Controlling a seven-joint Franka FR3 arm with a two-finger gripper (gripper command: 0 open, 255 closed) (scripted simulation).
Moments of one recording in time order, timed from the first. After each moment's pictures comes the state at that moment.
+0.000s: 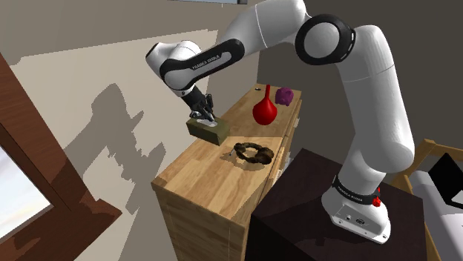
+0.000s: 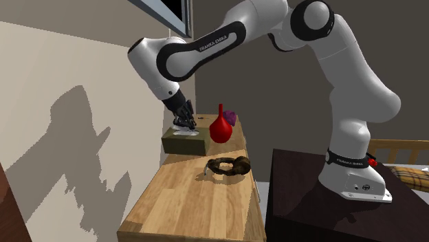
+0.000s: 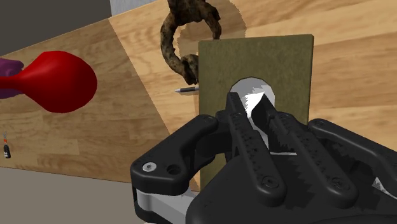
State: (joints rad) arm 0.16 0.56 0.24 -1.43 -0.46 1.49 0.48
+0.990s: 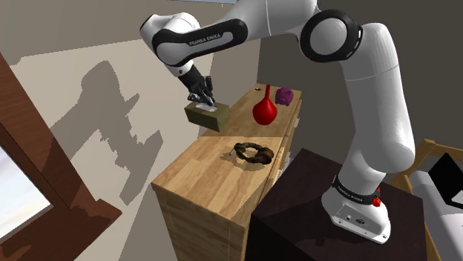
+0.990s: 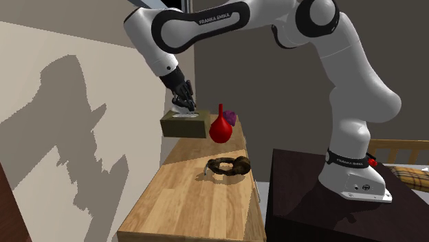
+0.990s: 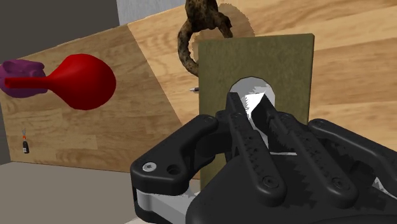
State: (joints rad) arm 0.17 0.52 0.24 -1.30 -0.46 1.33 0.42
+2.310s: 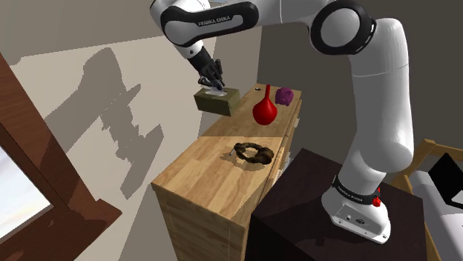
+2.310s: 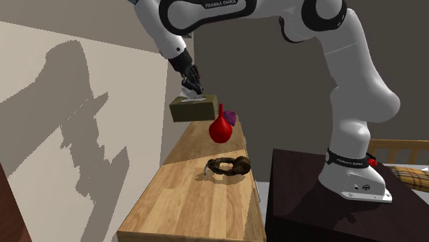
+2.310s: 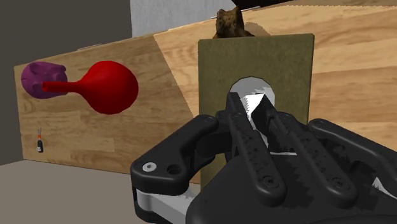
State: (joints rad) arm 0.13 0.43 0.22 -1.29 -0.48 1.24 0.27
